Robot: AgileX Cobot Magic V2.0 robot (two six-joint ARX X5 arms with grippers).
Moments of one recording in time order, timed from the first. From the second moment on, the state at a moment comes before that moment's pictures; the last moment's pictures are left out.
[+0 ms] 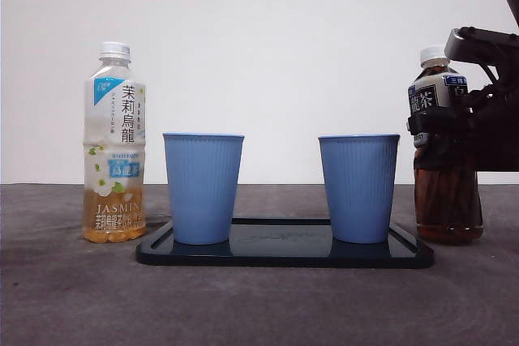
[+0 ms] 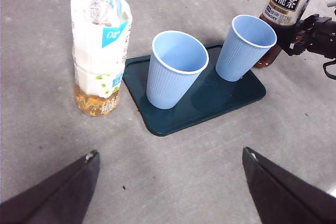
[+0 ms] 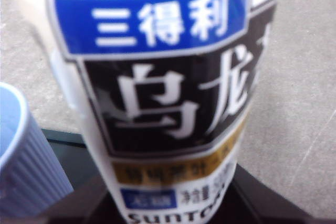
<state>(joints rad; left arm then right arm) -0.14 0.51 0.79 -0.85 0.44 0.01 0.25 1.45 0.43 0.68 0.00 0.15</state>
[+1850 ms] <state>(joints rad) -0.15 0.60 0.75 -0.59 0.42 -0.02 0.30 0.73 0.44 -0.13 -0.05 0.20</state>
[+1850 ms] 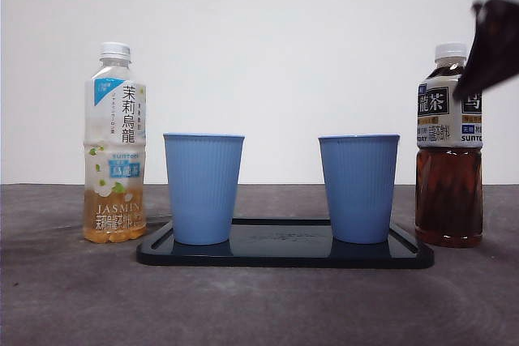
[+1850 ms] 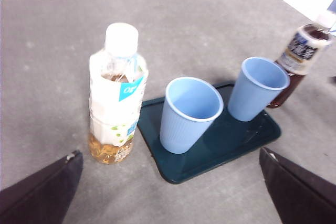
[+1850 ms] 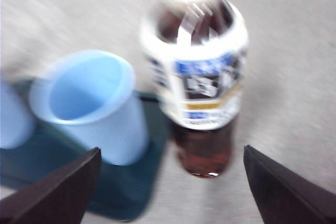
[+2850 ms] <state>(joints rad) -0.27 1.32 0.59 0.23 0.18 -0.06 0.40 0.33 0.45 -0.38 -0.08 0.30</state>
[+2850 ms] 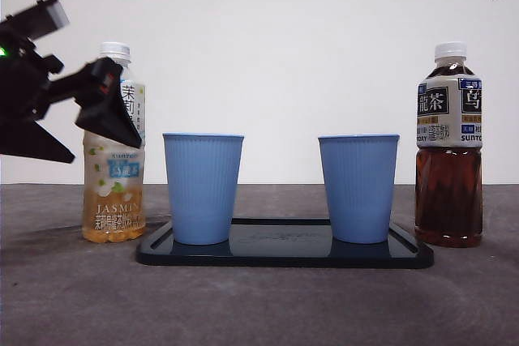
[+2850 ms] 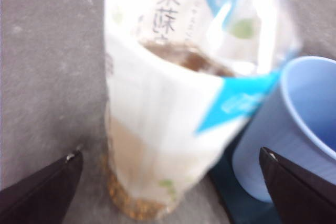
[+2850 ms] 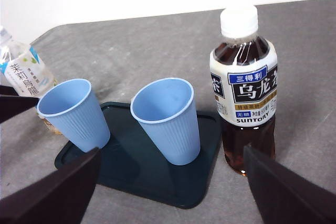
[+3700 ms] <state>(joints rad) -0.27 1.50 0.59 0.45 0.16 -0.06 0.40 0.33 0.45 -0.38 -0.08 0.29</state>
